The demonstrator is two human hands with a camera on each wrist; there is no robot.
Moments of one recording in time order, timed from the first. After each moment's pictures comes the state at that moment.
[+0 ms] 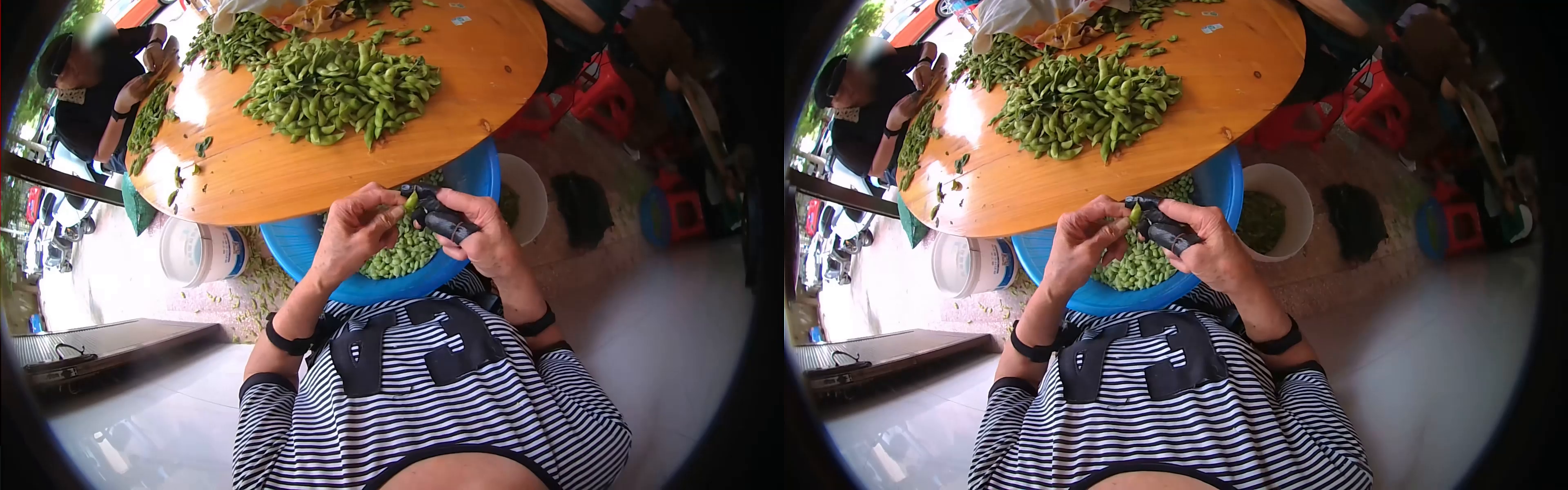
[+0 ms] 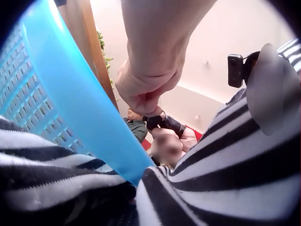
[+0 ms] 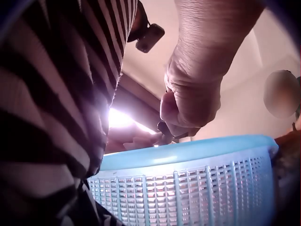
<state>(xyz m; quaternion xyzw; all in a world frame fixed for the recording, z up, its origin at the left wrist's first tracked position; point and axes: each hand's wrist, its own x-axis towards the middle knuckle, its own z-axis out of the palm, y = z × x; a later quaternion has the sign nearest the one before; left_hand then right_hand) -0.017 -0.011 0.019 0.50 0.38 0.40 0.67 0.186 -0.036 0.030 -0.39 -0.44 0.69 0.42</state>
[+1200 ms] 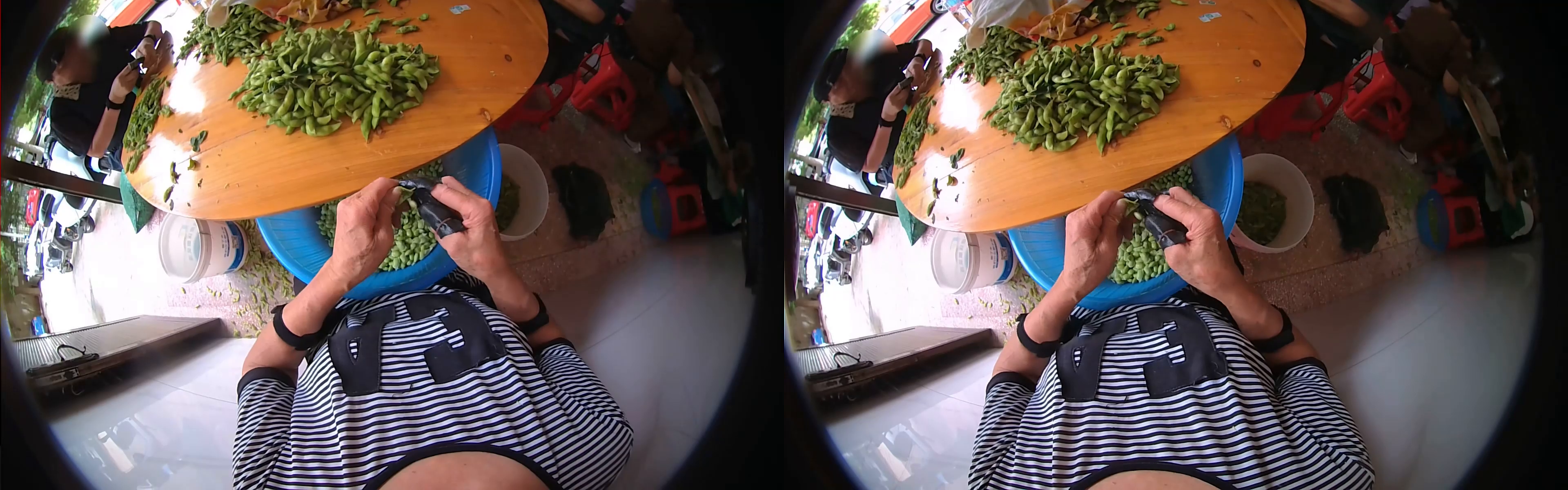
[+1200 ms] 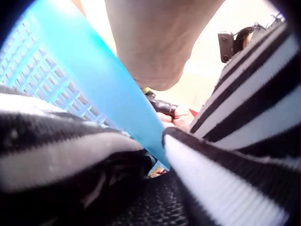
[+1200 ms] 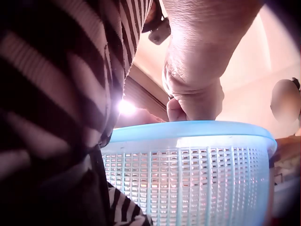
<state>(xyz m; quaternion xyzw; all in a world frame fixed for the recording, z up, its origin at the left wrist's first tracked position) -0.002 -0.015 0.005 0.69 0.46 0.40 0.38 0.170 -0.039 0.012 -0.47 -0.64 0.38 0.47</state>
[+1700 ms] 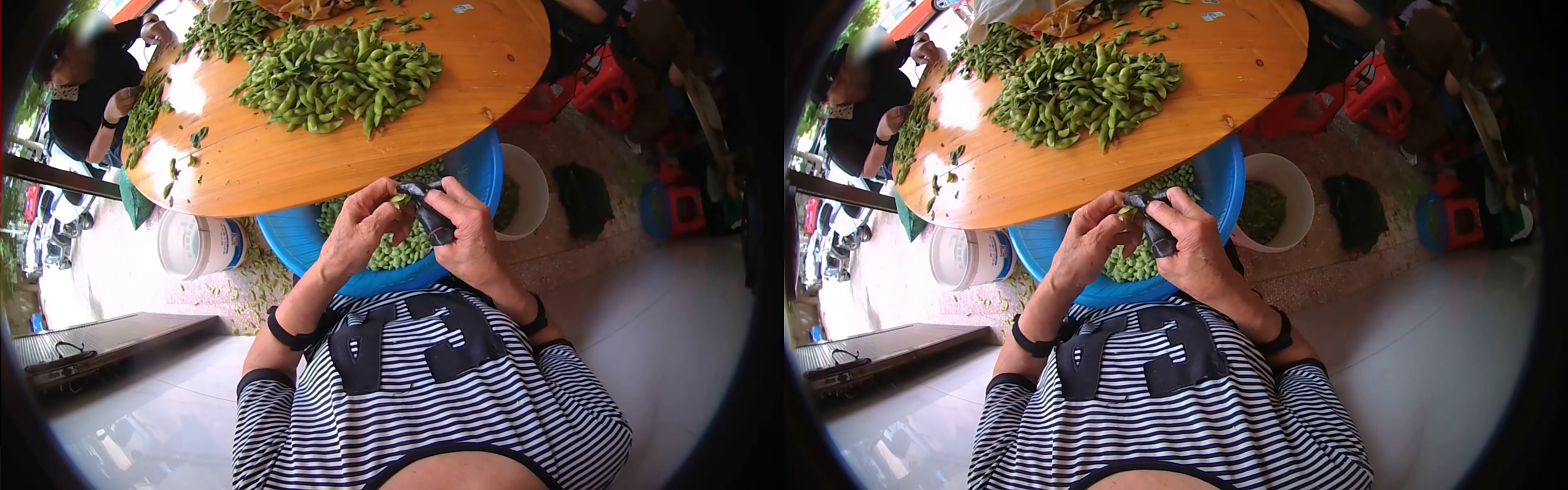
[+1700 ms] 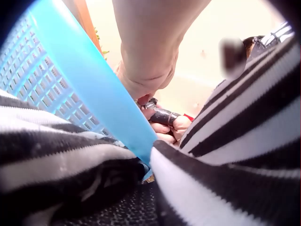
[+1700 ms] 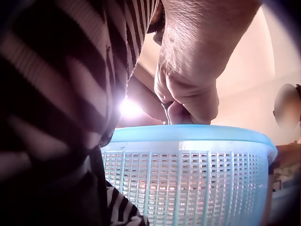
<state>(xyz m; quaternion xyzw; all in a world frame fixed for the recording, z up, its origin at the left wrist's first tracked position) -0.011 -0.014 -0.002 0.42 0.34 0.38 0.75 0.163 -0.046 0.024 -0.49 -0.71 0.27 0.42</state>
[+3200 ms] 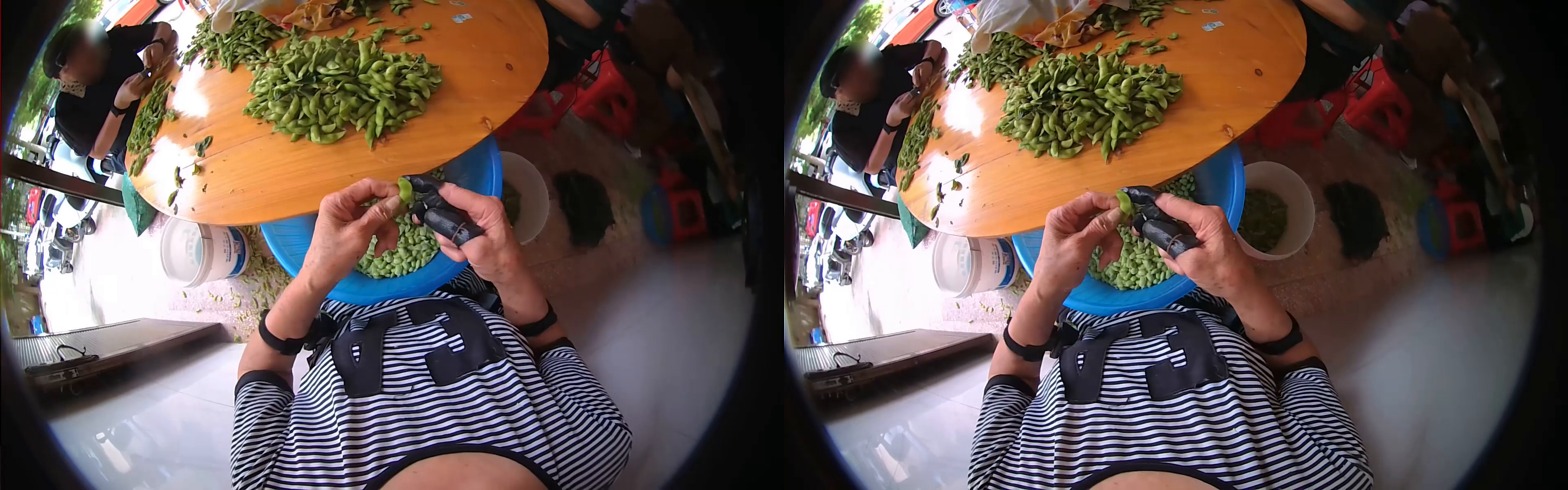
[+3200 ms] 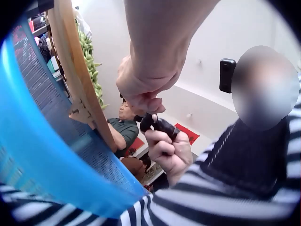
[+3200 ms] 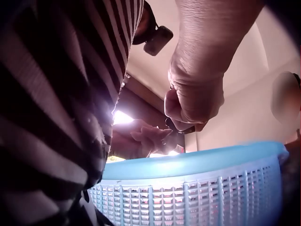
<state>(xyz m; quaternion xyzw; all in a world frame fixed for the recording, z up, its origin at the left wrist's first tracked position) -0.022 -0.010 0.034 0.46 0.36 0.40 0.70 0.179 -0.039 0.048 -0.41 -0.50 0.63 0.43</state>
